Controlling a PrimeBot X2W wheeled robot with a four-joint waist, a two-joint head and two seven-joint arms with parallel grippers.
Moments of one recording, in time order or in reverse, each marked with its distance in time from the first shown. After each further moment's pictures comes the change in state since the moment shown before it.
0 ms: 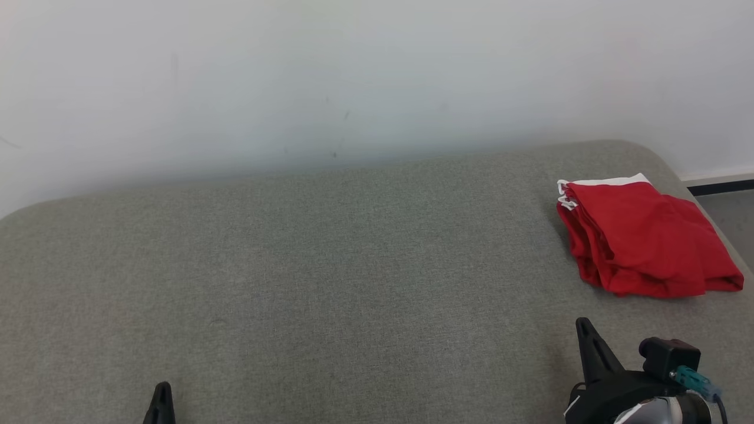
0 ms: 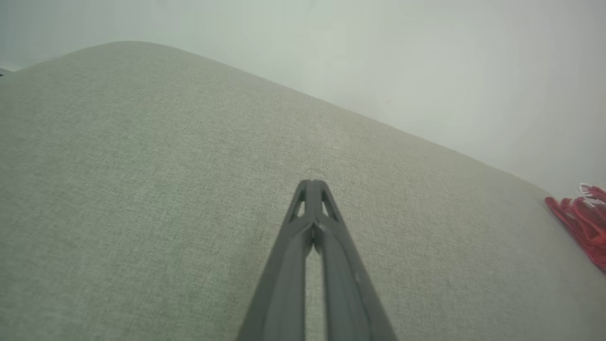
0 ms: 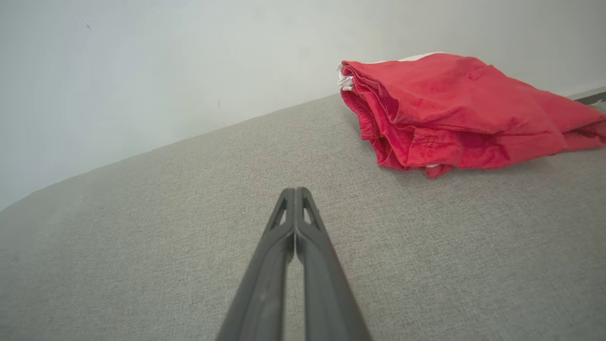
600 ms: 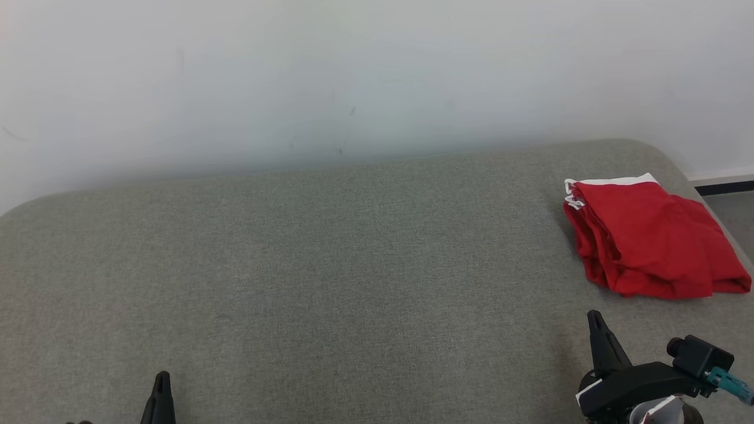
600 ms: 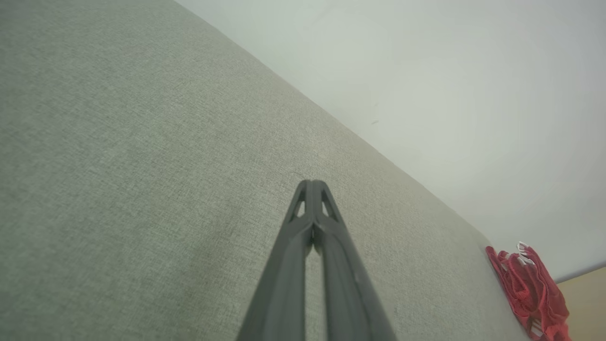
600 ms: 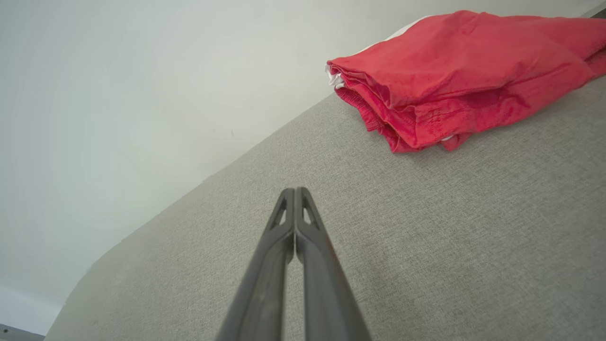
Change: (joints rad) left arm -0.025 0.001 -0.008 -0.020 -0.295 -0.008 0.071; right arm 0.011 0.015 -0.034 -0.065 0.301 0.000 0.054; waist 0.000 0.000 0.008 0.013
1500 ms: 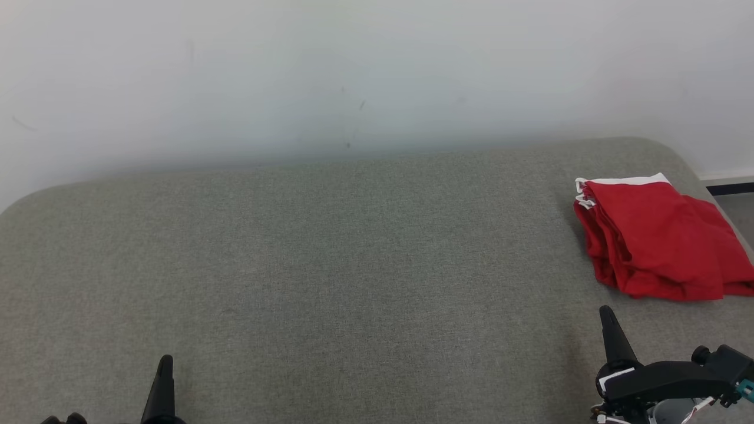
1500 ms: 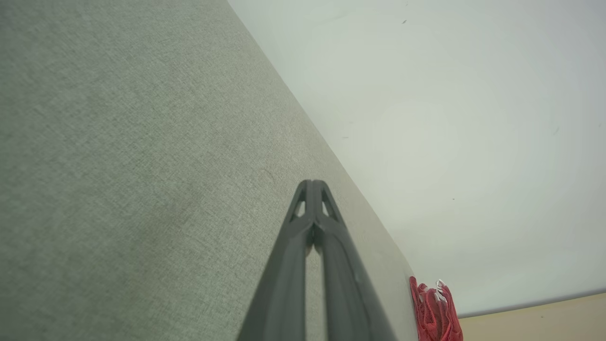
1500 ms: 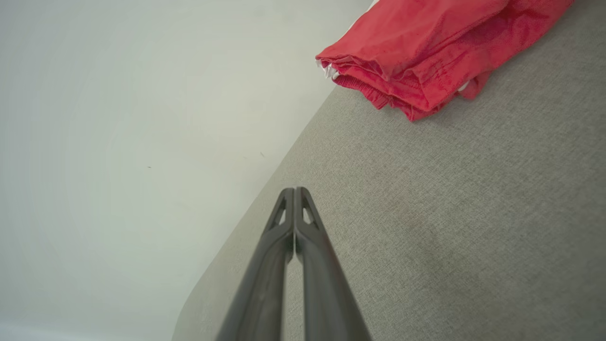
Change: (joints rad) left arm -0.038 0.002 -0.001 -0.016 -0.348 -0.009 0.091; right arm 0.018 0.018 -0.048 -0.069 0.356 0.000 0.070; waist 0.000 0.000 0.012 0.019
